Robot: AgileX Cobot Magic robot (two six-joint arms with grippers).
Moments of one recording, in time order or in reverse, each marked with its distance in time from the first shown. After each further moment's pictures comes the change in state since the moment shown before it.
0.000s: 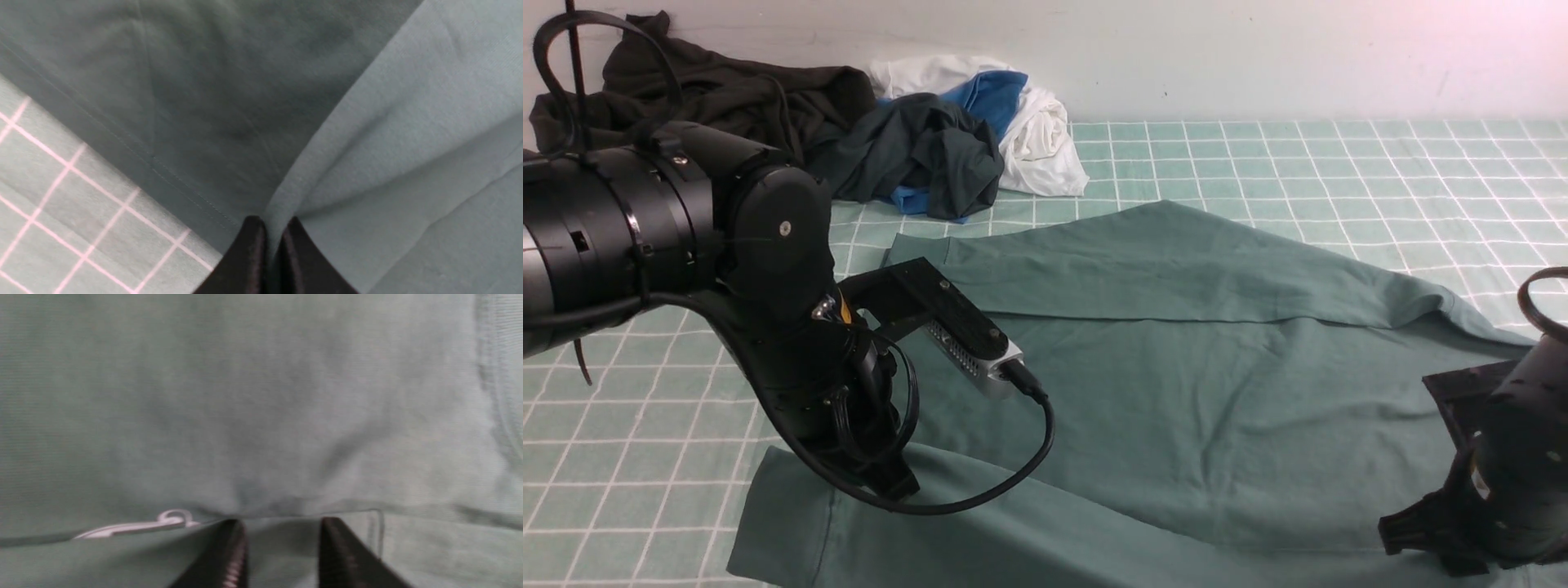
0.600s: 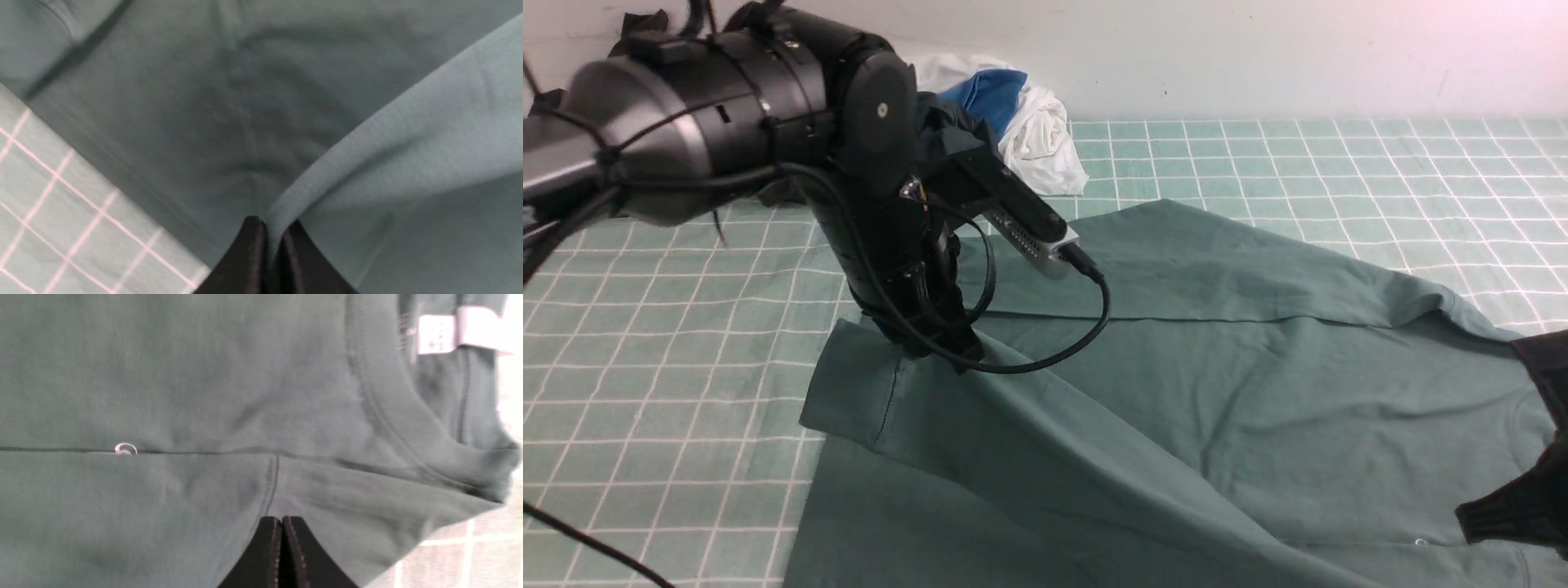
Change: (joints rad) right arm 0.000 -0.355 0.027 -0.026 0.152 -0.076; left arm 0.000 0.261 -0.377 0.096 0.028 0.001
